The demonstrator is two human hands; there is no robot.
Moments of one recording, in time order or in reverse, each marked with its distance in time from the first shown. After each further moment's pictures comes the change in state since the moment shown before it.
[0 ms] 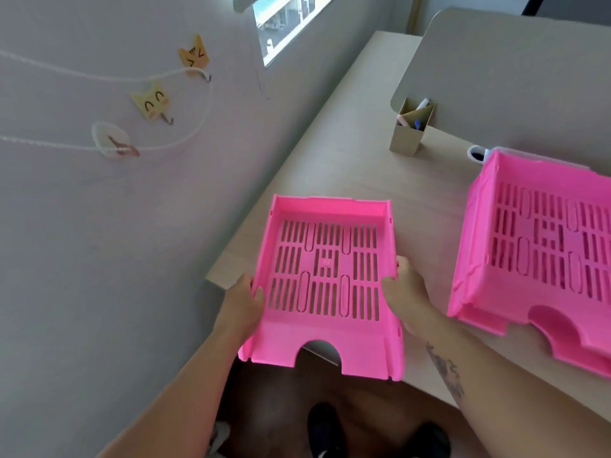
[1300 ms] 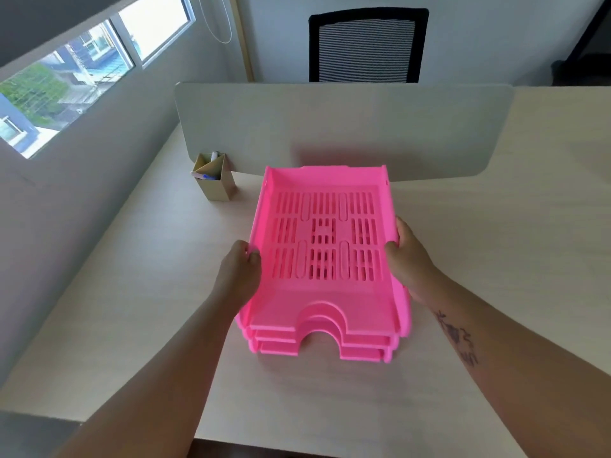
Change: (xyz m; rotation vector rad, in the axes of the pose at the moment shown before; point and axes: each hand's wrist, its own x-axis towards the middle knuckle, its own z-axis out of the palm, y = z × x) left_hand -0.039 0.340 0.201 0.020 -0.090 0.275; right_hand 0.061 0.131 -0.359 0.228 0.183 -0.038
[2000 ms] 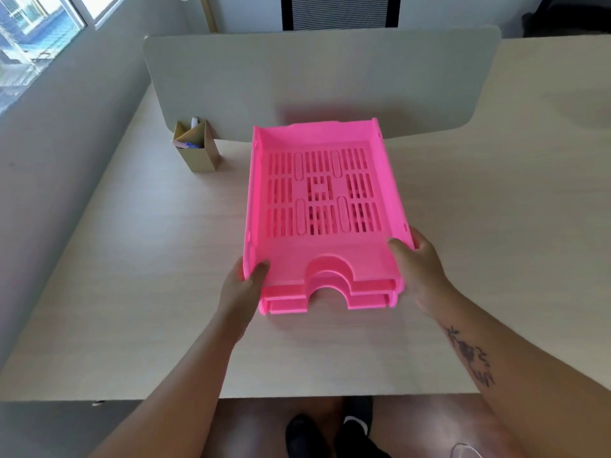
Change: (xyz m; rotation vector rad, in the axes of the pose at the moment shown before) left_hand -0.056 -0.081 0.015 -0.560 -0.285 0.025; right_hand -0.087 0.042 0.028 0.290 0.174 0.144
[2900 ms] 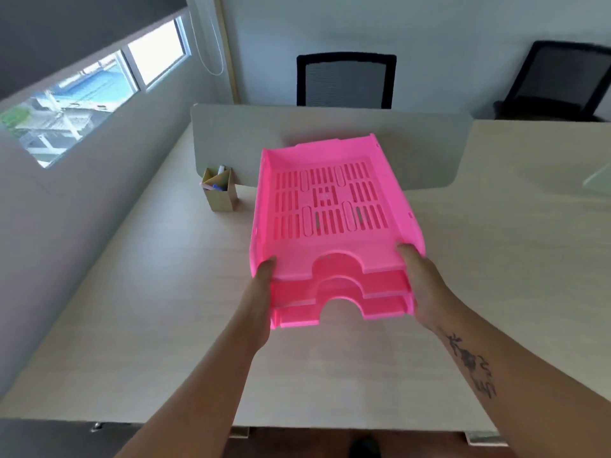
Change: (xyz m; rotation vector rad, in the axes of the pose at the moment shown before) left_hand -0.011 0.043 0.005 -0.488 -0.097 -0.110; right_hand -0.021 -0.039 -0.003 0.293 -0.061 0.080
